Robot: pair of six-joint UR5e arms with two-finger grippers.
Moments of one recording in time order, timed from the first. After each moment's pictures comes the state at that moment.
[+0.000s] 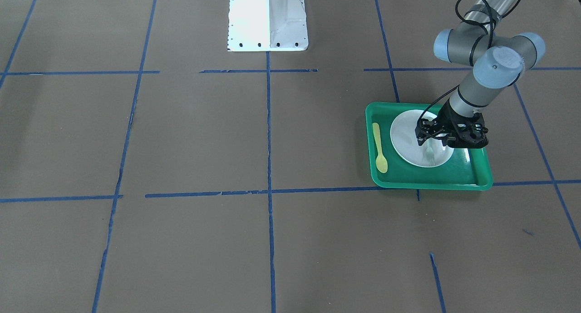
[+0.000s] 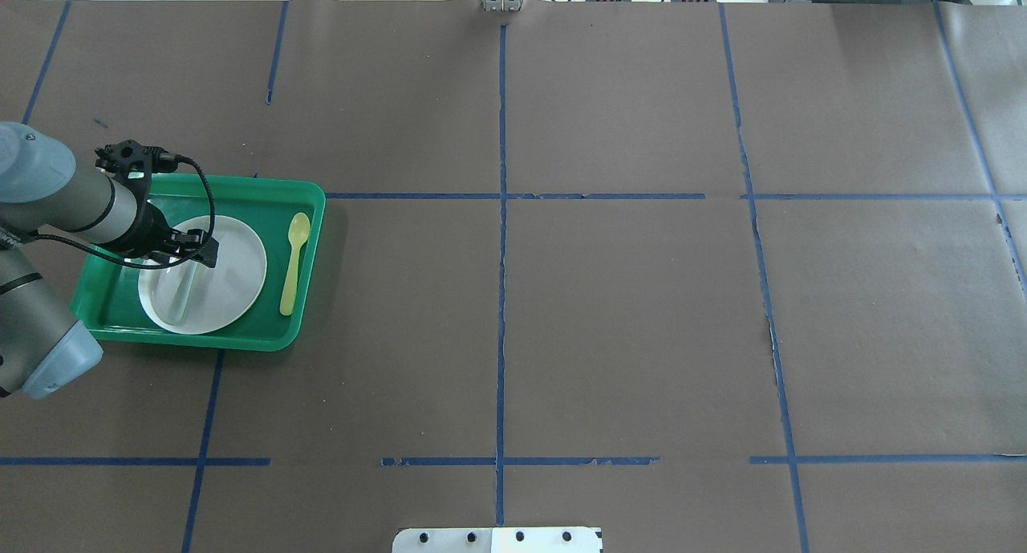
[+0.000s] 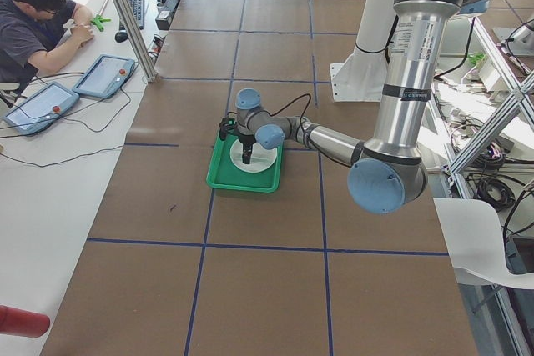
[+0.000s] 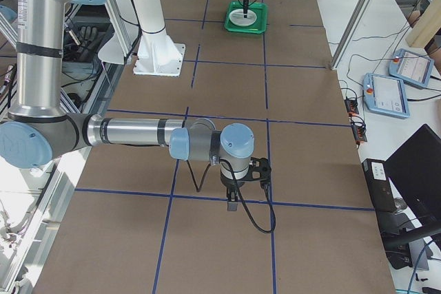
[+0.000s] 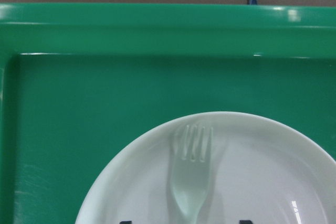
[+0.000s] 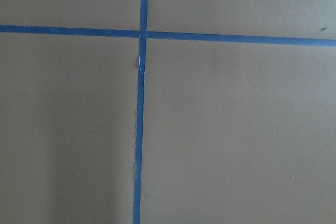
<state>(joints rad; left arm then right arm) -0.82 -1.73 -1.64 -2.02 -2.06 -0.90 1.60 -1.70 1.73 -1.63 2.29 -0.06</state>
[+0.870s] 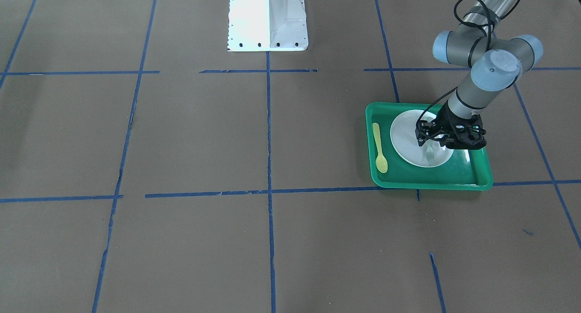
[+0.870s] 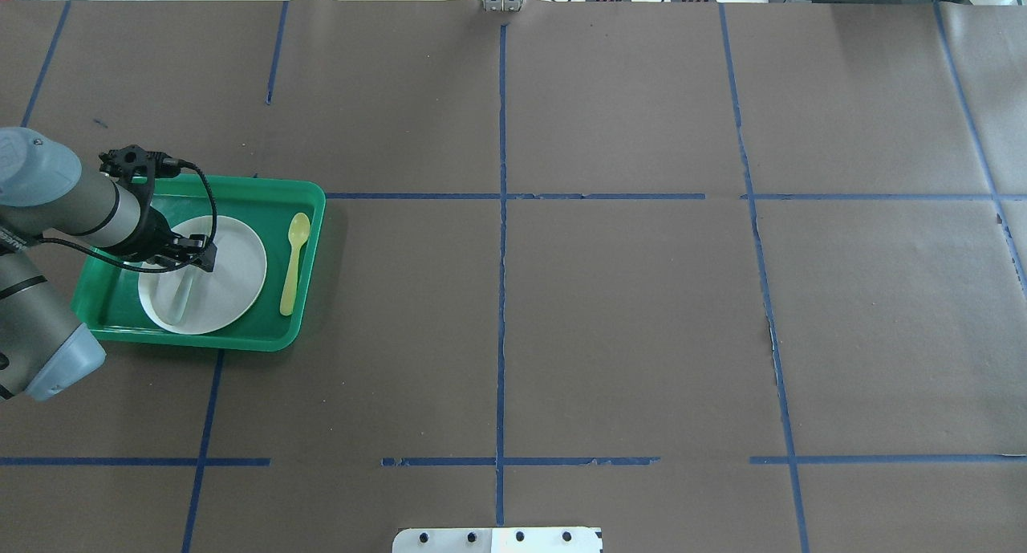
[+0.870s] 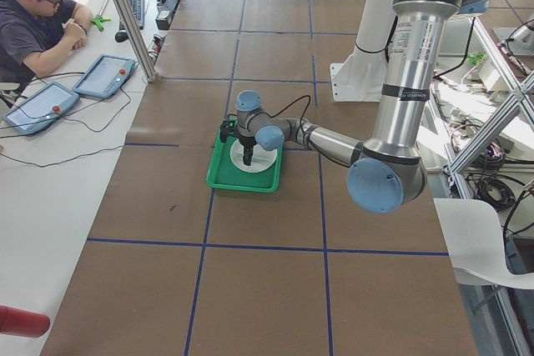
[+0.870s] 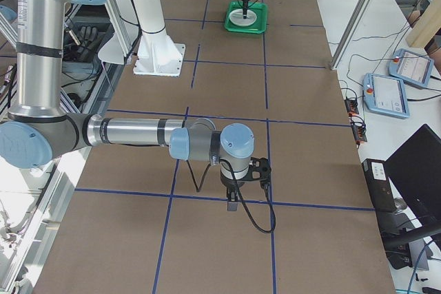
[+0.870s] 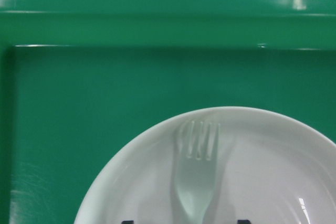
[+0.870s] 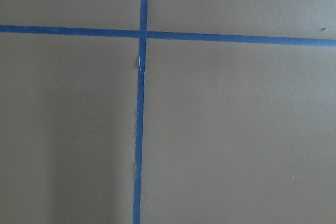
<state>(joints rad) -0.81 -1.73 -1.63 -2.02 -2.06 -0.91 1.60 -1.70 1.73 -1.63 2.29 -0.06</state>
